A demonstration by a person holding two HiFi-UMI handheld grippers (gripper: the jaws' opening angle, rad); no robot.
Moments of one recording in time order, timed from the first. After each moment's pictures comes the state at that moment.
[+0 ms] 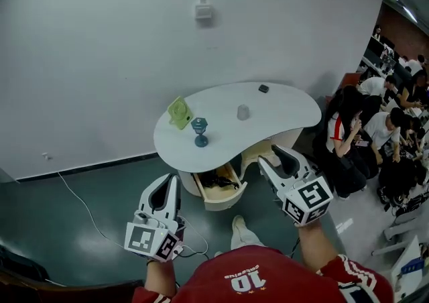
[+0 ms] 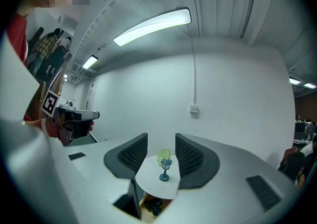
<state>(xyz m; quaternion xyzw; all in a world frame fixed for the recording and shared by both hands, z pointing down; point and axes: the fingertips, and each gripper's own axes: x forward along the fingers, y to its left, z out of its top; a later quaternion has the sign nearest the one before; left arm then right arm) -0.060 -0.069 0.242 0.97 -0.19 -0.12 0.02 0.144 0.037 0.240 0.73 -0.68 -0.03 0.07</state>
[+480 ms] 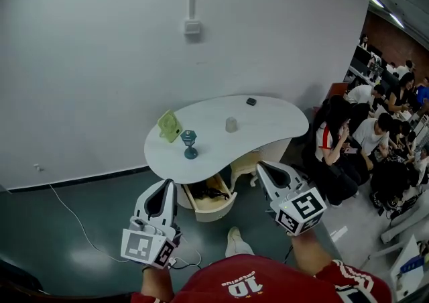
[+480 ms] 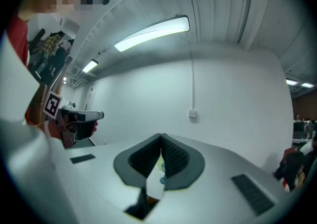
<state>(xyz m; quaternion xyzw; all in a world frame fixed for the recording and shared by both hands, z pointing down) -0.055 -0.046 0.217 0.98 -0.17 -0.13 -0.01 0.133 0.063 0.226 0.73 -0.68 -0.05 0.04</state>
